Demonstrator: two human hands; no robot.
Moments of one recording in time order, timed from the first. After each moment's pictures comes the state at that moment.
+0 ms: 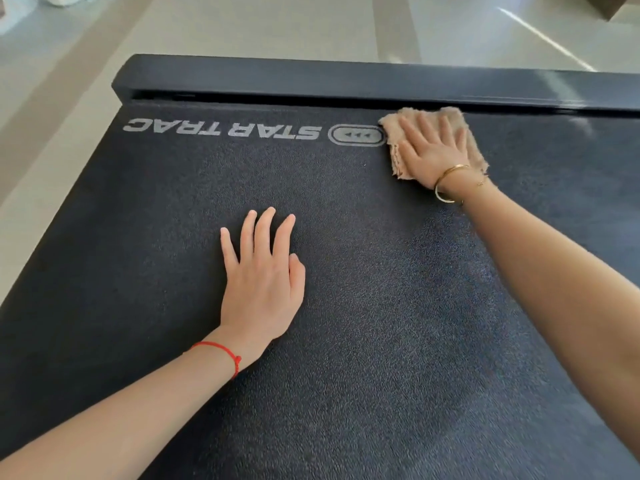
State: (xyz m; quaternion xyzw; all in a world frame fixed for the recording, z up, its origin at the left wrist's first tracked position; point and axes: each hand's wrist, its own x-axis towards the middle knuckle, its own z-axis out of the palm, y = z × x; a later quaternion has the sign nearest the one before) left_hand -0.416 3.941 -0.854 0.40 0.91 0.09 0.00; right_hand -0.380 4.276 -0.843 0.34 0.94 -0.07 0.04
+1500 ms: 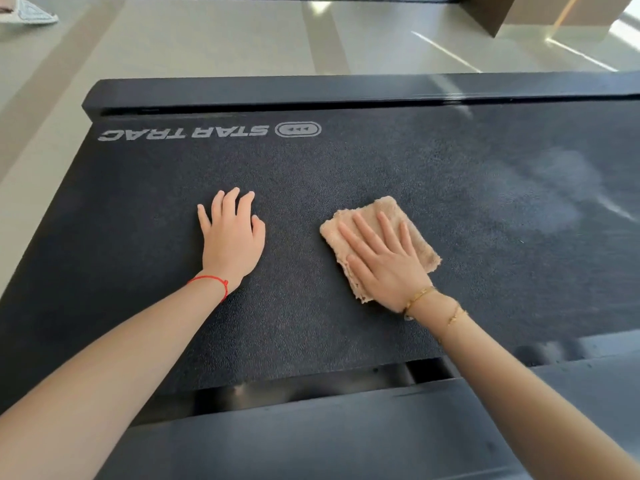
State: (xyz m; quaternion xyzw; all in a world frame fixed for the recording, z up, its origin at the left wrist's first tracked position) left_hand -0.412 3.938 -0.857 0.40 0.90 0.17 -0.02; right_hand -0.177 4.068 -0.839 0.28 0.96 -0.05 0.05
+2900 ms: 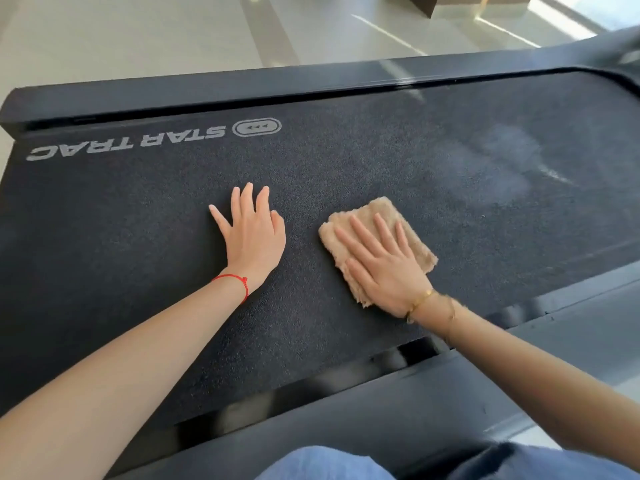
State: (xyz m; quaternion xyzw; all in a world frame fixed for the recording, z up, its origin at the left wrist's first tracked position) left_hand -0.375 3.985 -0.846 0.45 0.87 0.19 0.06; right_hand -0.150 4.054 -0.838 0.33 0.94 -0.07 0.05
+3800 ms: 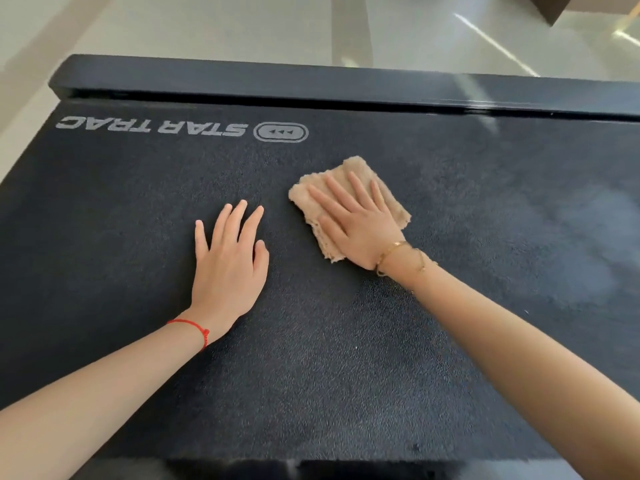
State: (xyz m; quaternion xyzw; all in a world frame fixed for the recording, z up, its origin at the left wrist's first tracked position) left_hand -0.359 3.996 -0.856 0.40 0.91 0.13 0.00; right_hand -0.256 4.209 -0.851 0.17 0.98 -0.08 0.01
